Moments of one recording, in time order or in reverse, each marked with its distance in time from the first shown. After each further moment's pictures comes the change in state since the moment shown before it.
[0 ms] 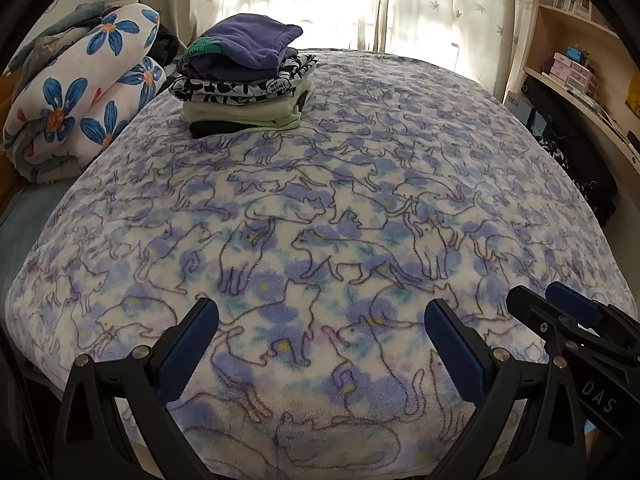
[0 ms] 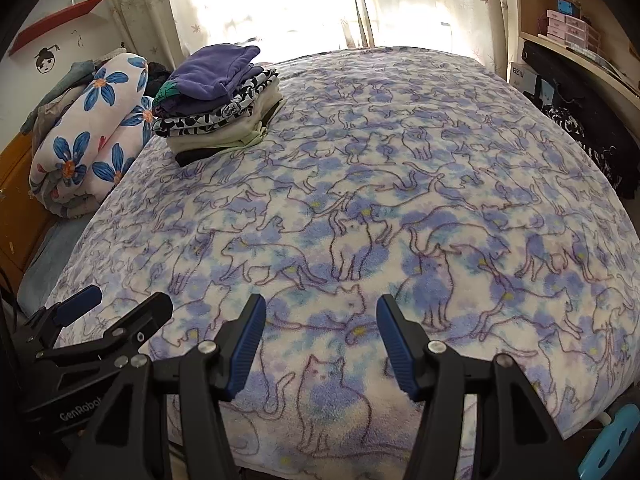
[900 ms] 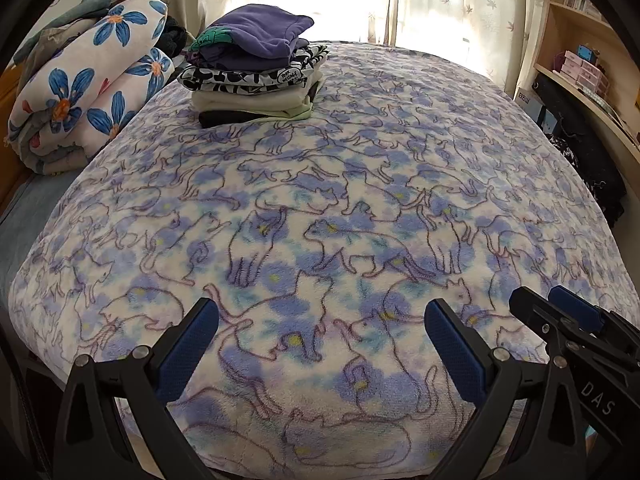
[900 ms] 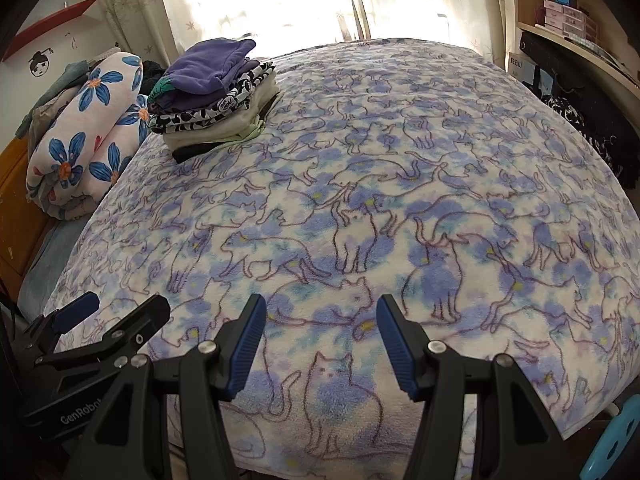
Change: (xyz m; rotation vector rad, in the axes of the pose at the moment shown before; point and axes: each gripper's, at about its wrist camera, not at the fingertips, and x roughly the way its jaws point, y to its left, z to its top) left arm 0.008 0.009 -0.004 -0.014 0.025 0.023; right arm 0.009 0.002 -0.004 0.014 0.014 -0.002
